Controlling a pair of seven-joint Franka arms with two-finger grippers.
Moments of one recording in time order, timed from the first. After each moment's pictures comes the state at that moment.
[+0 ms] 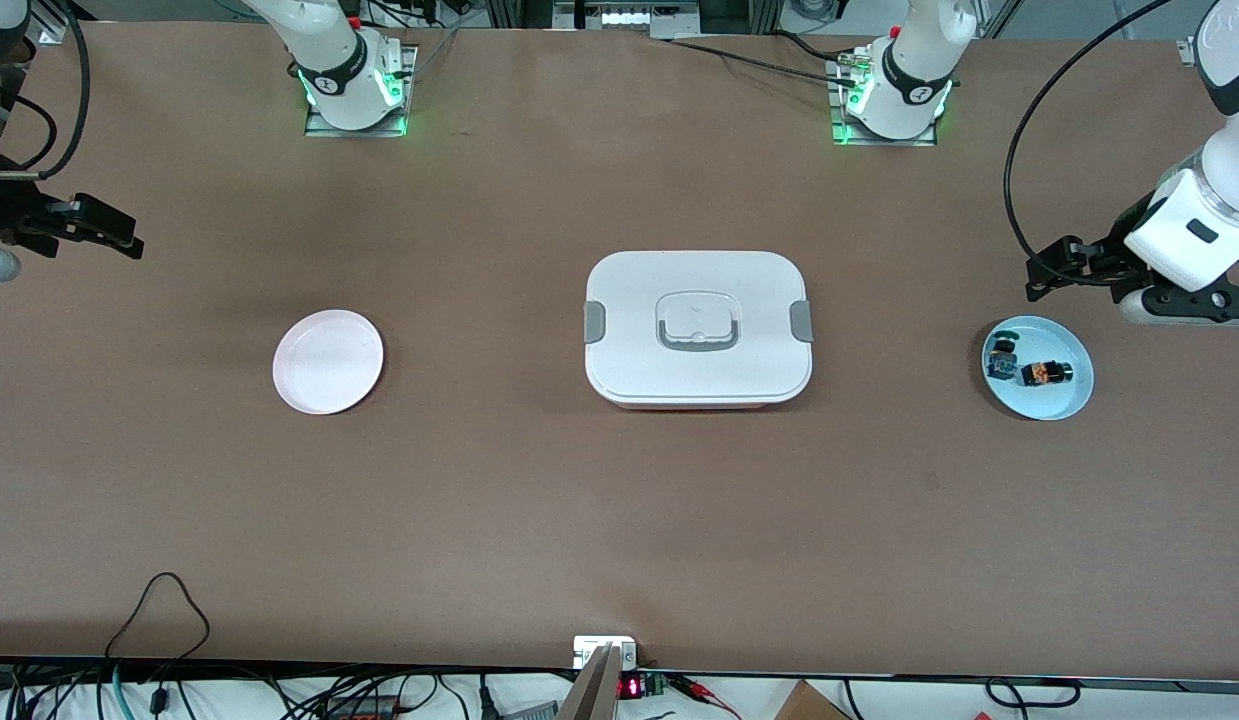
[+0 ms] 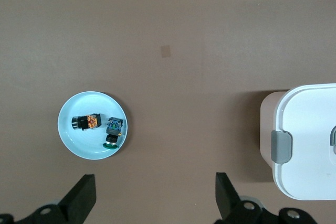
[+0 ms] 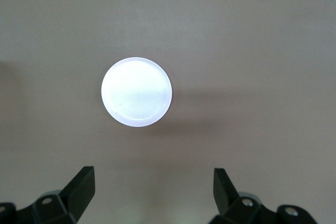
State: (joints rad) left arm -0.06 0.04 0.02 -1.67 0.00 1.72 -0.02; right arm 0.04 0.01 -0.10 -1.66 -0.02 1.62 -0.06
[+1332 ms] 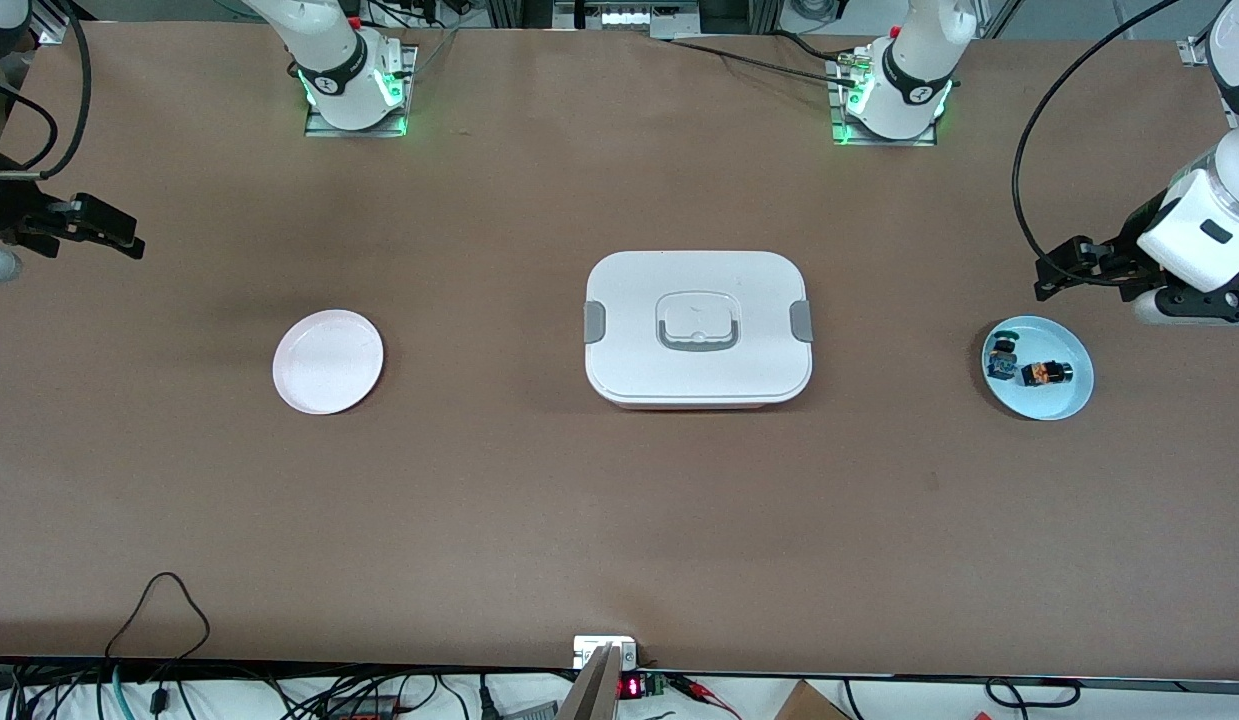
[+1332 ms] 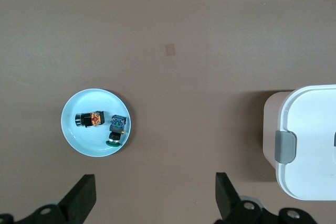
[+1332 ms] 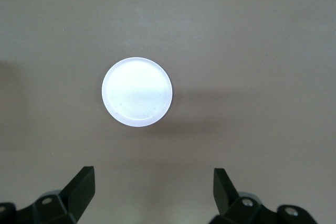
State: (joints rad) left arm -0.04 0.05 0.03 -1.67 0.00 1.71 -0.02; right arm 0.04 0.01 -0.10 -1.66 -0.02 1.62 -0.06
